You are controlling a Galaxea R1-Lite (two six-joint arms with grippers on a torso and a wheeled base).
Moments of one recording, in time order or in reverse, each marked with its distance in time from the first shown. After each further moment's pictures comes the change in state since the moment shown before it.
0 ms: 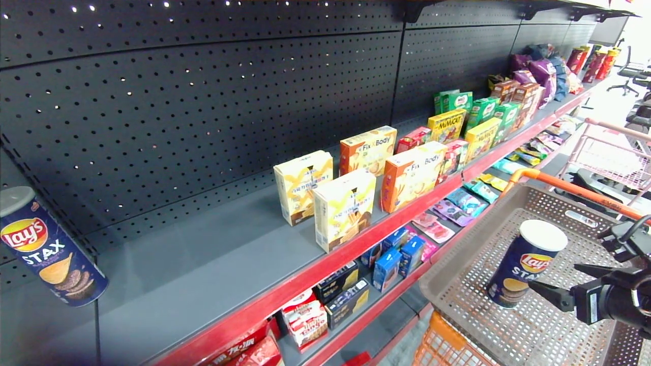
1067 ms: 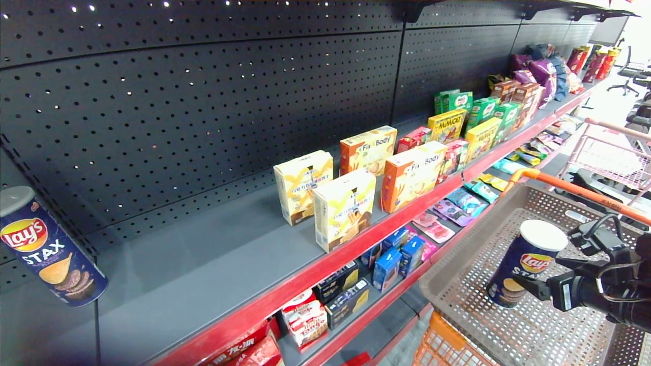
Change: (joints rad) left arm 0.000 0.000 0.000 0.000 0.000 0.000; right arm -0.003 0.217 -0.036 -0.177 -0.001 -0.033
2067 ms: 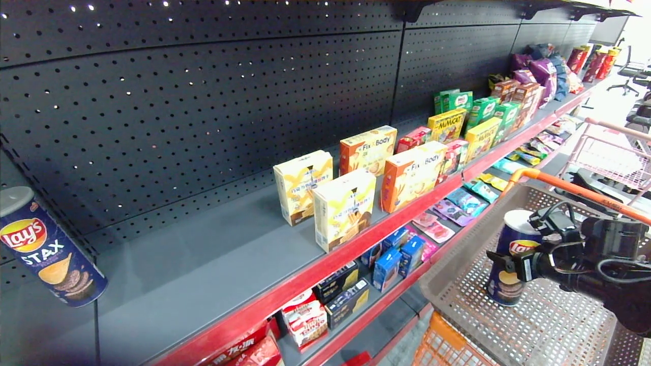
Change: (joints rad) left arm 0.000 0.000 0.000 0.000 0.000 0.000; right arm 0.039 0.274 -0.204 -0.131 -0.026 0.009
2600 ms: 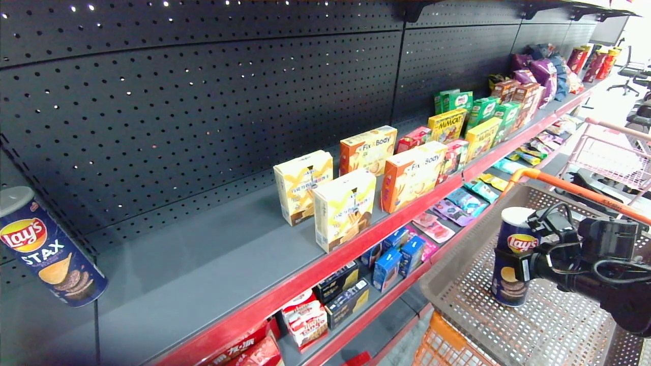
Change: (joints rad) left arm 0.000 0.000 0.000 0.000 0.000 0.000; right arm -0.002 0.013 -0.001 -0.020 -0.013 0.003
